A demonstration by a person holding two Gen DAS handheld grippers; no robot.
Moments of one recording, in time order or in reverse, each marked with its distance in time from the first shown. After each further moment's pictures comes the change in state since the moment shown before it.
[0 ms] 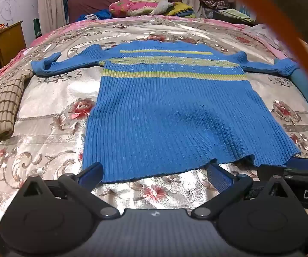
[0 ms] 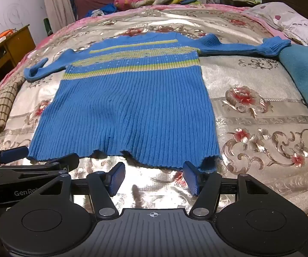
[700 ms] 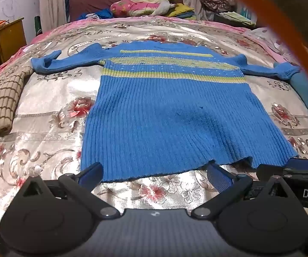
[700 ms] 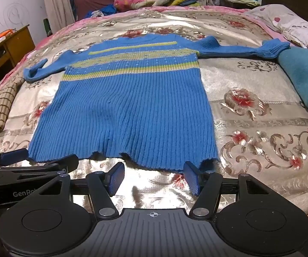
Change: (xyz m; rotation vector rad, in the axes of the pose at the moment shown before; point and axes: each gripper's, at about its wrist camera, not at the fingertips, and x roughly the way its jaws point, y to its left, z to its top) left arm -0.001 0.002 -0.001 -0.026 -0.005 -0.021; right arm 0.000 0.000 -0.001 0.000 -0.001 -0.004
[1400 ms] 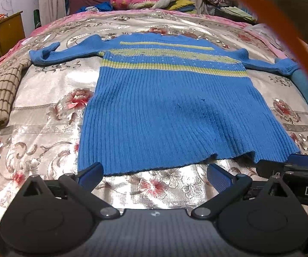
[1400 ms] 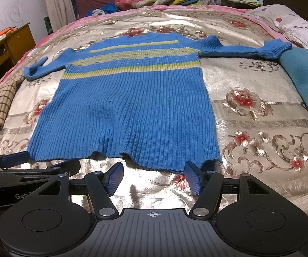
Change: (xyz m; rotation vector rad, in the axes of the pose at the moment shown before) left arm 0.007 0.002 -0.002 -0.014 0.047 -0.008; right arm 0.003 0.003 0.004 -0.015 0.004 -0.003
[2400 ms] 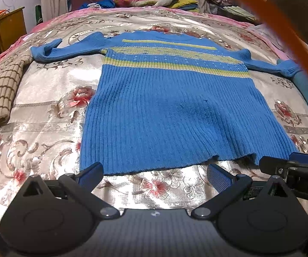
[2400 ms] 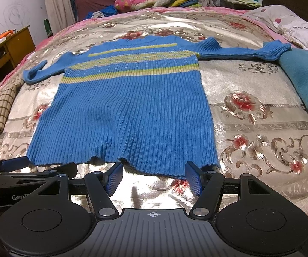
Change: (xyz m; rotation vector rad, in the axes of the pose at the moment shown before) left arm 0.000 0.004 0.003 -0.018 0.012 -0.001; right arm -0.001 -0.003 0.003 0.007 -0.015 0.003
